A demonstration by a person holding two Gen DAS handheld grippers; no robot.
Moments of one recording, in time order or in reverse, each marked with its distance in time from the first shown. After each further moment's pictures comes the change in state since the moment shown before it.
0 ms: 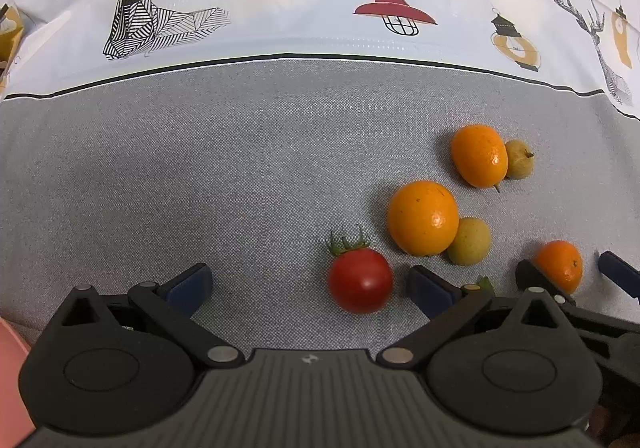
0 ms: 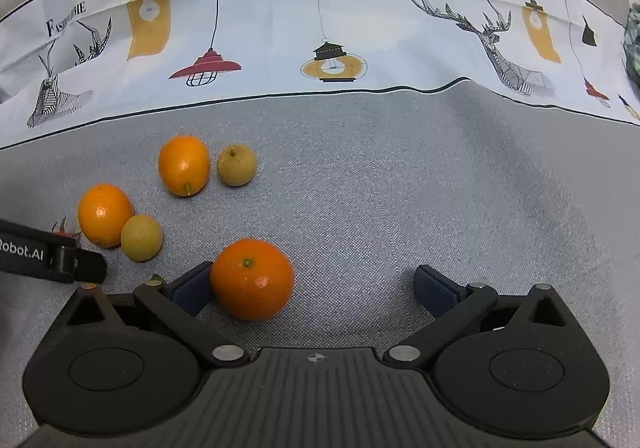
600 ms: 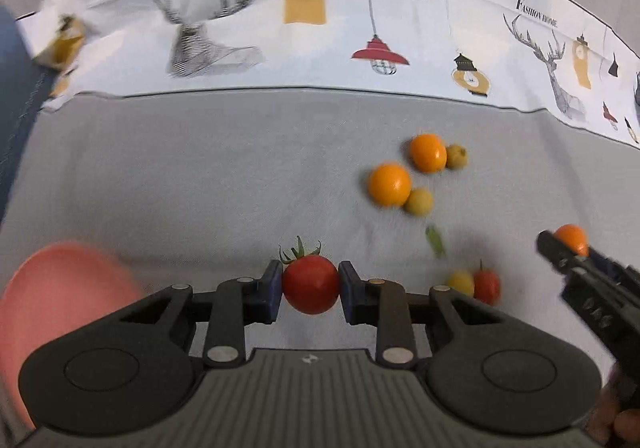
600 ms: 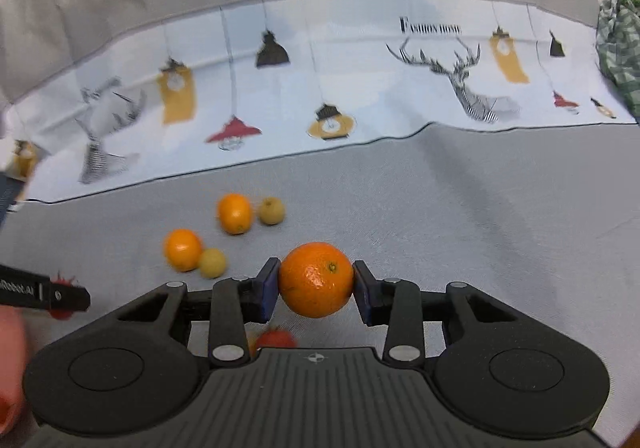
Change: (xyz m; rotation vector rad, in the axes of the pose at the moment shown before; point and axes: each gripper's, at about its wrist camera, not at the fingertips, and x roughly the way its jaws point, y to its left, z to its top) left arm -0.117 0.022 -0.054 -0.023 -0.074 -0.025; right arm -0.112 -0.007 -0.002 0.097 -0.106 0.067
